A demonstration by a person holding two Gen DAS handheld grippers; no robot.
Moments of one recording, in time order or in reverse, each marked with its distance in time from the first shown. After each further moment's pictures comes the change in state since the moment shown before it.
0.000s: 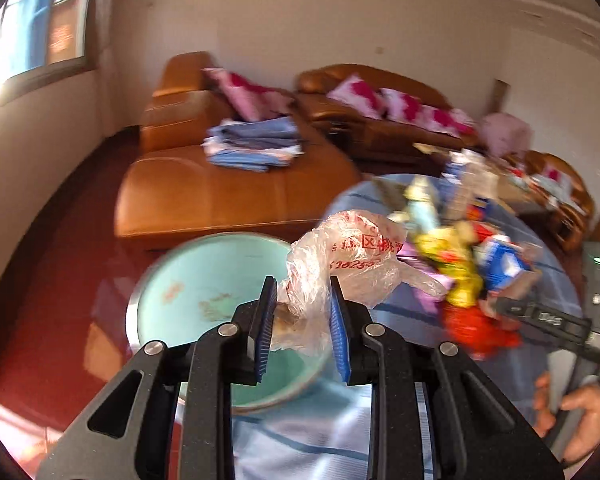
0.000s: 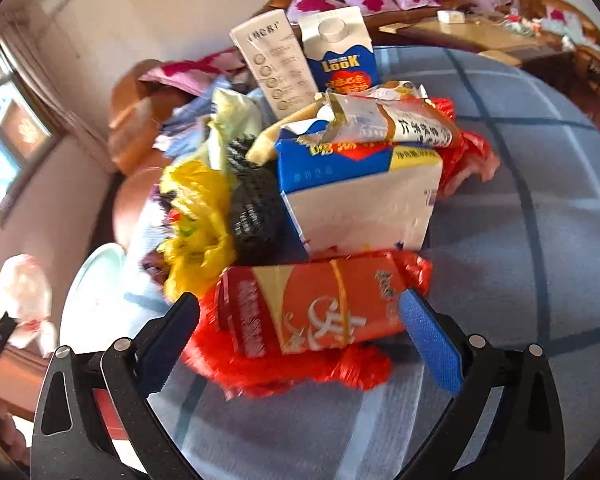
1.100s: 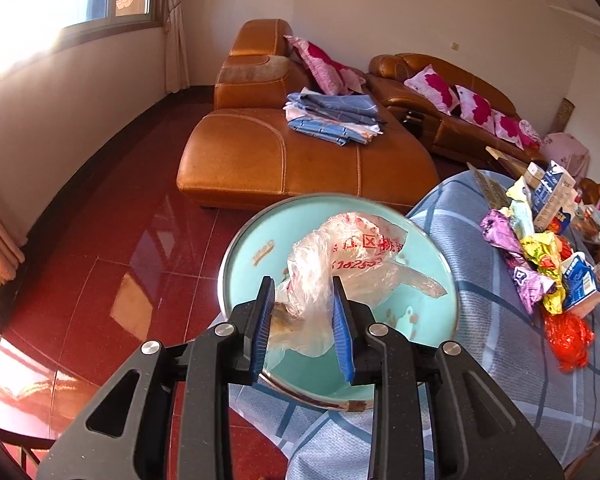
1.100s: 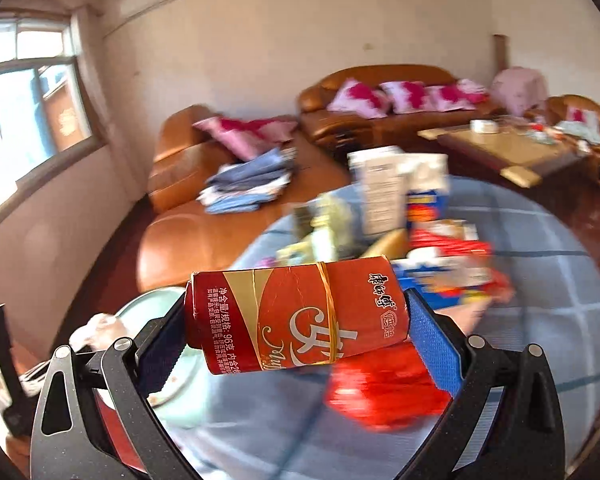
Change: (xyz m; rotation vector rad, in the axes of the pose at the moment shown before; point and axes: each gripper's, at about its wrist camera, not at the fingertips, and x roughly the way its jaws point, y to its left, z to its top) left arm 0.022 0.077 -0.028 -0.153 0.083 0.167; right arm -0.074 0.105 0.002 -0.244 -0.281 0.071
